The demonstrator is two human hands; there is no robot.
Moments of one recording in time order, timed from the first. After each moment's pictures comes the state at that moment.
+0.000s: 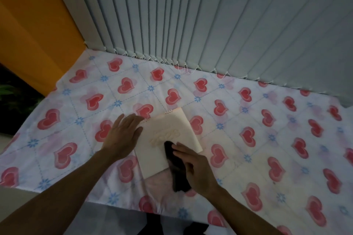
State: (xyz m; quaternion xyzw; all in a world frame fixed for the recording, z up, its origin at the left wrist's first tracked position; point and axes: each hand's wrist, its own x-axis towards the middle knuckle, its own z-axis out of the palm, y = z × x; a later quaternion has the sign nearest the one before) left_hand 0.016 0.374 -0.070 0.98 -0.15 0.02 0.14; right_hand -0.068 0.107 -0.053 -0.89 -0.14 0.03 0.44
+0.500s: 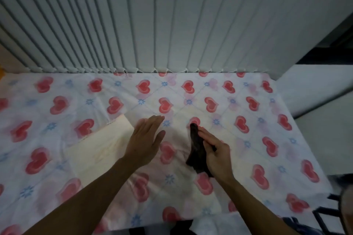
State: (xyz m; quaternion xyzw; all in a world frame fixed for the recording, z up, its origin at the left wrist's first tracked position) left_hand 0.010 0.147 -0.037 0.92 -0.27 0.00 0.28; right_hand -0.088 -0.073 -0.025 -0.82 0.14 -0.11 0.55
